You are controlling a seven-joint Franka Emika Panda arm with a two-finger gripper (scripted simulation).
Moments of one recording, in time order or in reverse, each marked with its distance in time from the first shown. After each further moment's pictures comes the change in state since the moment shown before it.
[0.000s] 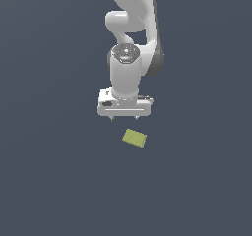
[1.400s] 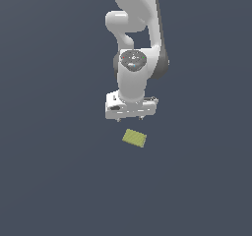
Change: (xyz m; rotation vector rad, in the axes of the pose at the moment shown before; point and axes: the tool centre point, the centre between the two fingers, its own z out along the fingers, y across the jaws) arm -0.006 -0.025 0.016 0.022 -0.034 -0.096
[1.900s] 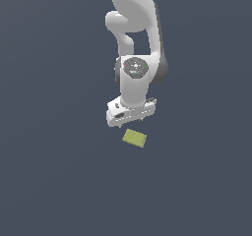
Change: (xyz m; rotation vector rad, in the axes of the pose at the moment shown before) arm 0.007 -0.003 0.019 -0.009 0.004 -0.233
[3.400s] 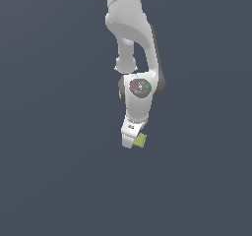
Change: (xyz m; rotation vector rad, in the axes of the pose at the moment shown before) arm 0.025 -0.014 0.062 -0.010 0.031 -0.794
